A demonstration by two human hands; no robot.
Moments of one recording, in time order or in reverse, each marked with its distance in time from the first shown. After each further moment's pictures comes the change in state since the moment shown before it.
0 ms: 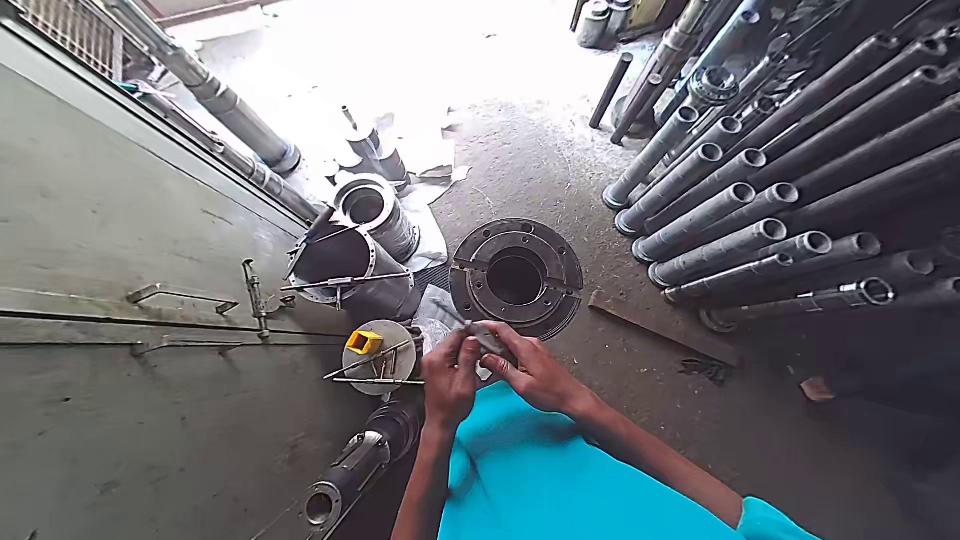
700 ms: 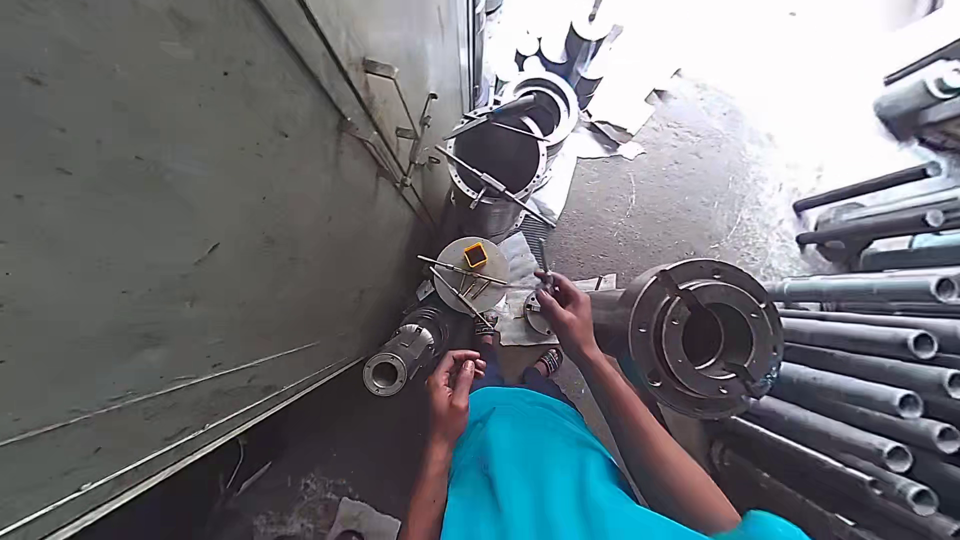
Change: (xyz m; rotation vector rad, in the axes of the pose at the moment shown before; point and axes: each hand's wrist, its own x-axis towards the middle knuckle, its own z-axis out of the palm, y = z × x) left_hand -0.153 -0.091 -0.131 -0.289 0.591 -0.563; right_hand 0.165 0.030 0.175 0.210 -0.135 0.052
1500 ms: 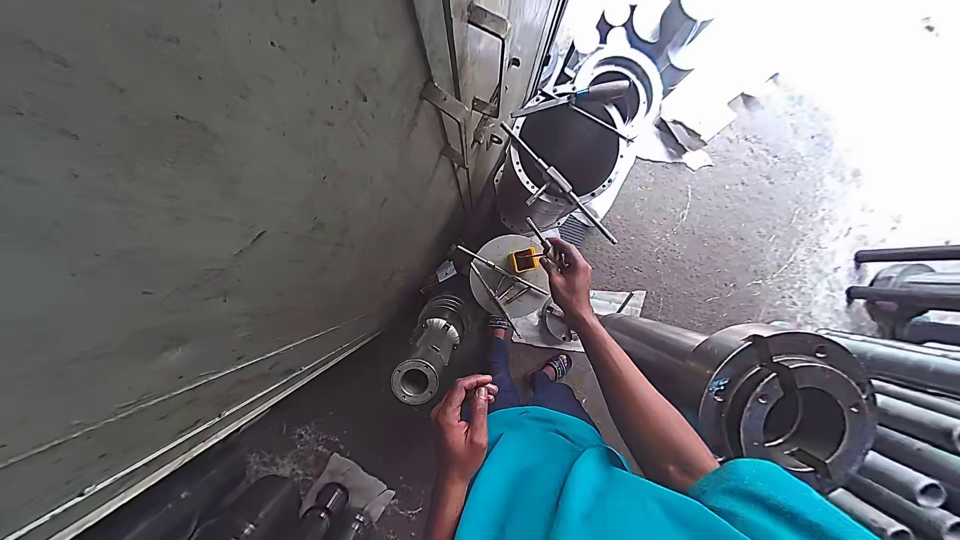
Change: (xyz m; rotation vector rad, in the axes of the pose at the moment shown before) left_hand 0.007 -0.018 -0.034 0.109 0.271 0.142; right_hand 0.145 0.074 0.093 -0.427 -0.049 -0.210
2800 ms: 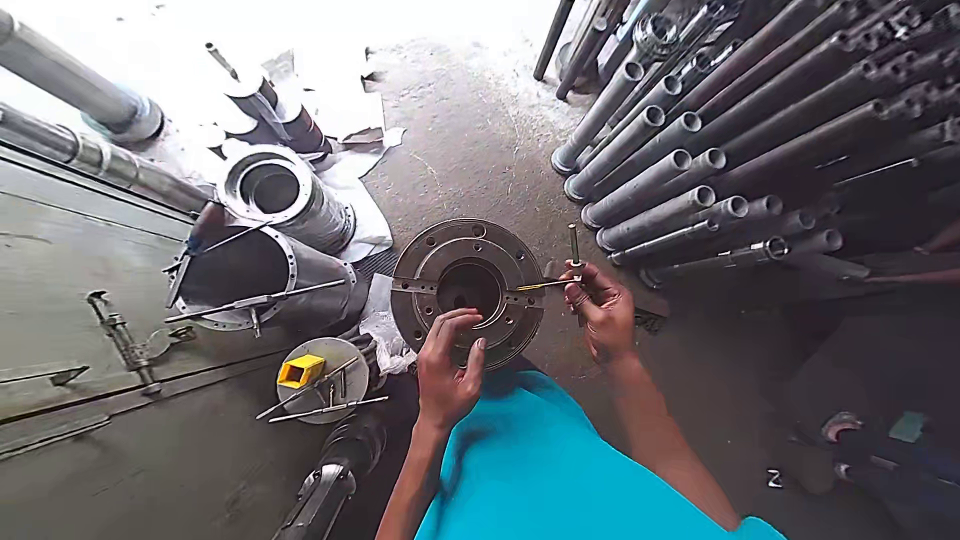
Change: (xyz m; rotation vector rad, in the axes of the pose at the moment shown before) left_hand -0.059 0.115 0.310 0.031 -1.062 0.525; right_hand -0.363 0.012 -0.367 0.463 0.992 0.389
